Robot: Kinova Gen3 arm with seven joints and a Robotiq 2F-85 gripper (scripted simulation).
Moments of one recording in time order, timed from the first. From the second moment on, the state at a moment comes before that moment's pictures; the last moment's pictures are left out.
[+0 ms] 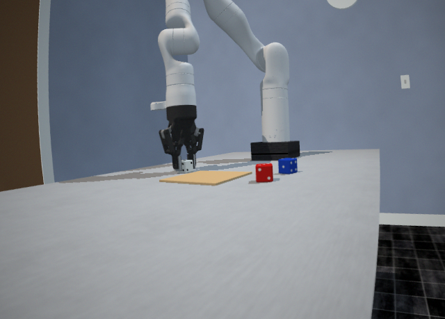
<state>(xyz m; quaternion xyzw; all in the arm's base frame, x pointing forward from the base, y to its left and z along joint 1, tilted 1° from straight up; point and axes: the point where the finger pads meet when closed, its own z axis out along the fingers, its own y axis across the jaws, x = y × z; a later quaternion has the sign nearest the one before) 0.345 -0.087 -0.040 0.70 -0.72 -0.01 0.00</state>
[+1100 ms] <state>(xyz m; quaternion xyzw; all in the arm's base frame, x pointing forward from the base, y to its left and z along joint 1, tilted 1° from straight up) 0.346 -0.086 -0.040 0.70 -0.72 -0.01 0.00</state>
